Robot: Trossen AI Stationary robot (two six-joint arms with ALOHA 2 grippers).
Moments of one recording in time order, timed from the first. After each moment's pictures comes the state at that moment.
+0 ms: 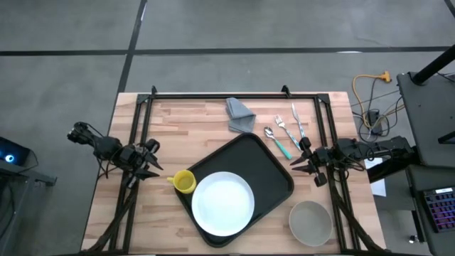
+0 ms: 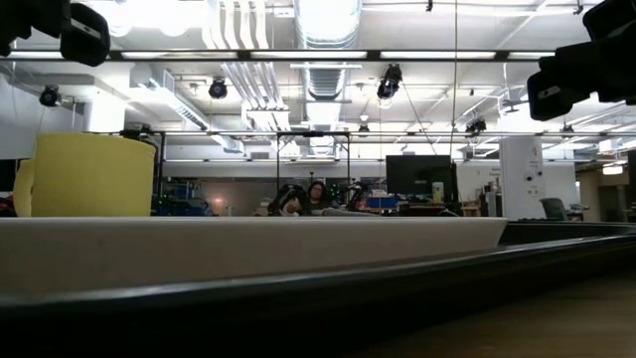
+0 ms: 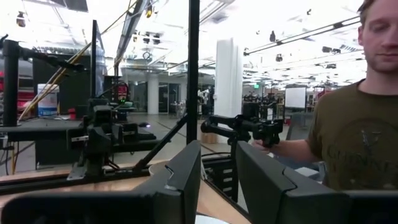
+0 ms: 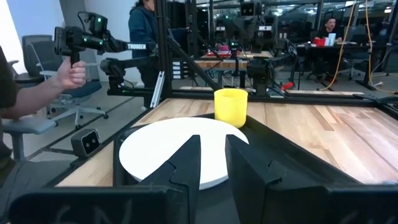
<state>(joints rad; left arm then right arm) -0.48 0.00 0.09 0.20 -0.05 -0.02 0.17 0.03 0.02 0.02 -0.10 0.08</state>
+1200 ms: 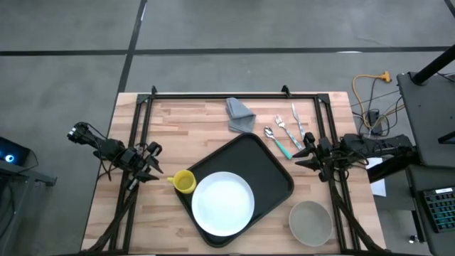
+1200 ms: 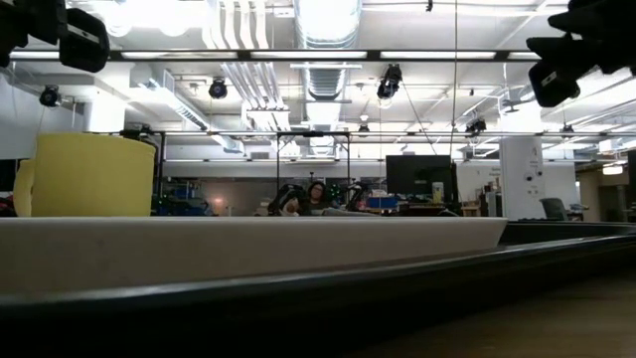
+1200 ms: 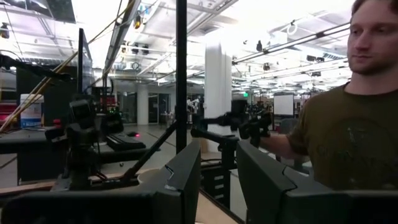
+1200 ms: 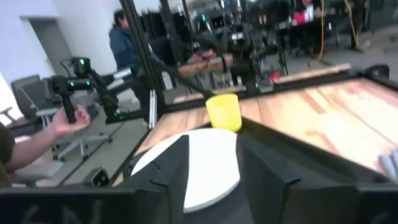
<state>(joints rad) -0.48 0.01 0.01 0.32 0.00 -0.01 0.17 0.09 0.18 -0.10 -0.02 0.30</state>
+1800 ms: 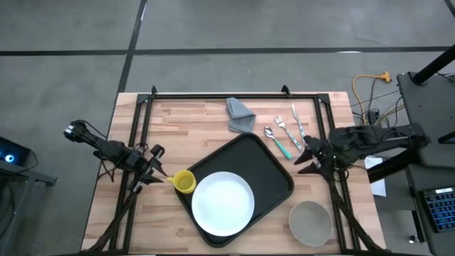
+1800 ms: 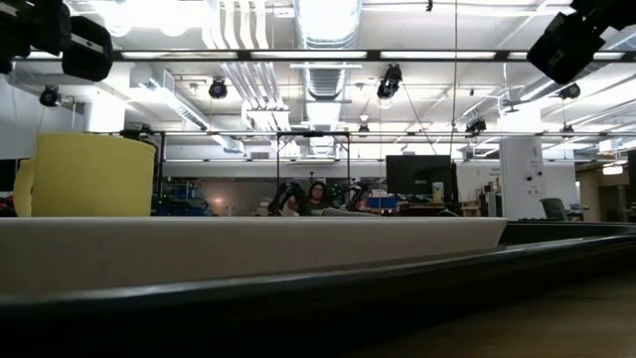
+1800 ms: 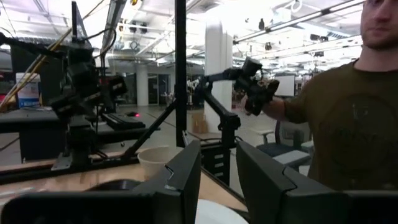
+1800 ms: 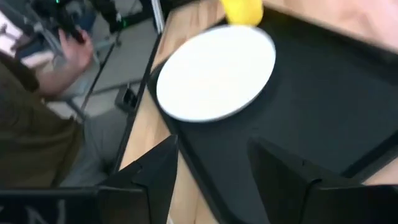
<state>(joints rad) -0.48 0.13 0.01 0.32 0.00 -0.01 0.17 0.54 0.63 -0.61 -0.21 0.42</state>
